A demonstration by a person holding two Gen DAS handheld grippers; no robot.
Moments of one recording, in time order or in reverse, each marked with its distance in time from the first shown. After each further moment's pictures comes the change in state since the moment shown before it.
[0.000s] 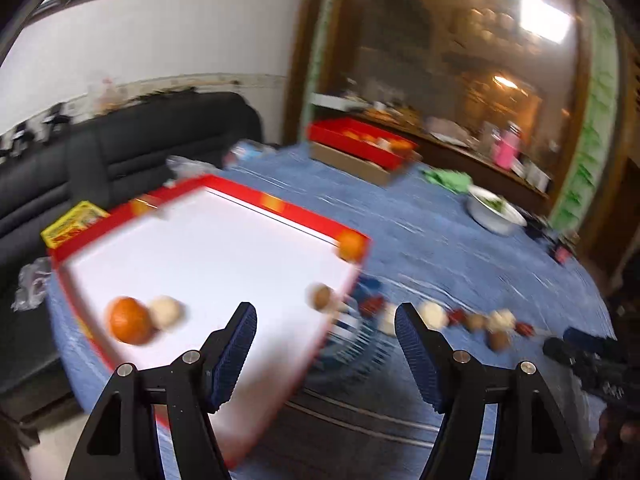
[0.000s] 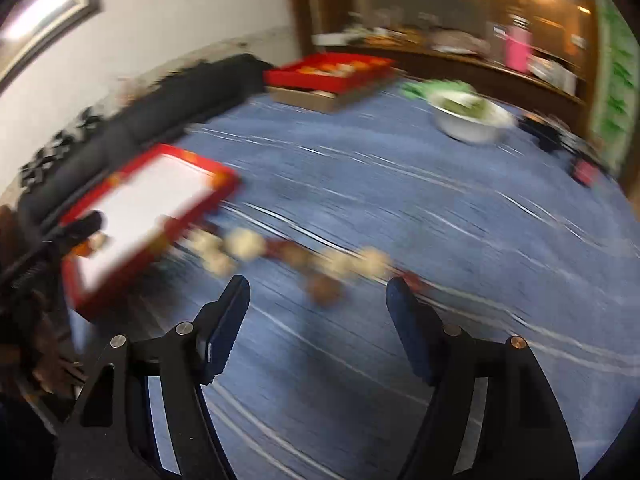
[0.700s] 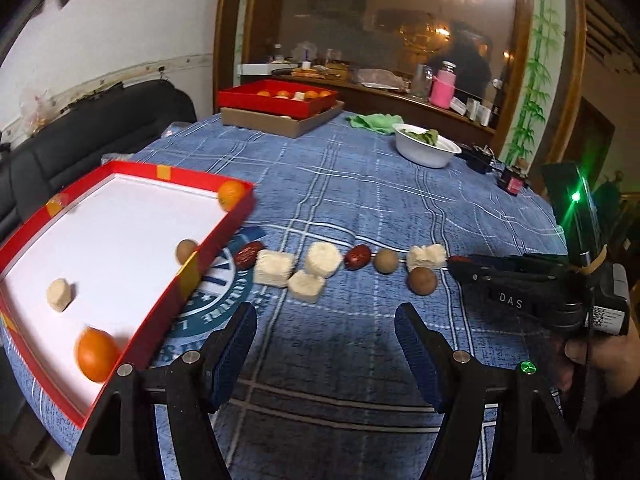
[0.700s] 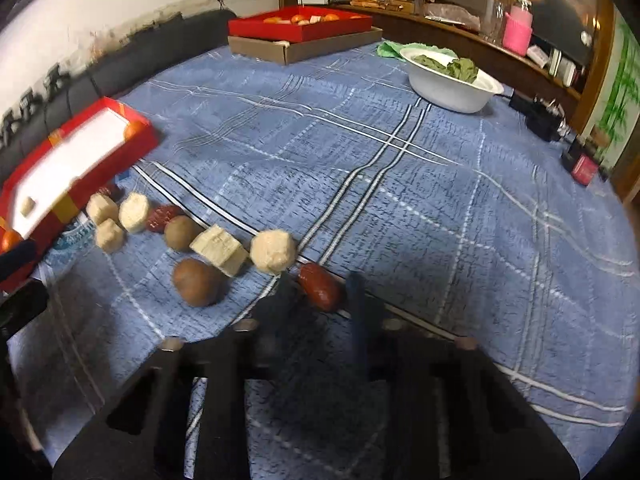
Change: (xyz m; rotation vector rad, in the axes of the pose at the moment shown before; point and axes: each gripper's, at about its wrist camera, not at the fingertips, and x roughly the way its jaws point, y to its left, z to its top) left arm 0.022 -0.080 -0.026 0.160 0.120 -0.131; right arm 0.062 -0.037 0.012 -0.093 0.137 -0.092
